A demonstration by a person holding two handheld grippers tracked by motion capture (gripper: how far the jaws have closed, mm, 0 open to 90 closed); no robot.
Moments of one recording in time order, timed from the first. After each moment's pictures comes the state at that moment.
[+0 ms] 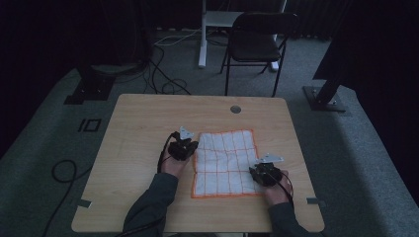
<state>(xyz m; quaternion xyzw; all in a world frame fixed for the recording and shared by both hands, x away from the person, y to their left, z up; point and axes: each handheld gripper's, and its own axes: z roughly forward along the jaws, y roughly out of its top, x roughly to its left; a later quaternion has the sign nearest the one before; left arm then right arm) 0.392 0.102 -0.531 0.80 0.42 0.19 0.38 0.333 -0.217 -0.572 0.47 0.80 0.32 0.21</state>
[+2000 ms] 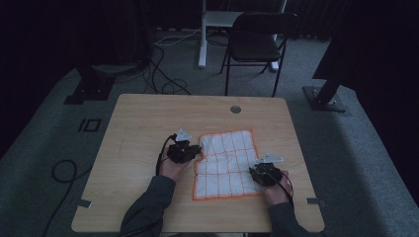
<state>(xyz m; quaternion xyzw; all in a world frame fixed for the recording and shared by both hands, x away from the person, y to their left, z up) 0.394 0.112 -0.534 0.80 0.41 0.13 0.42 0.333 -0.217 -0.572 0.47 0.80 0.32 0.21</state>
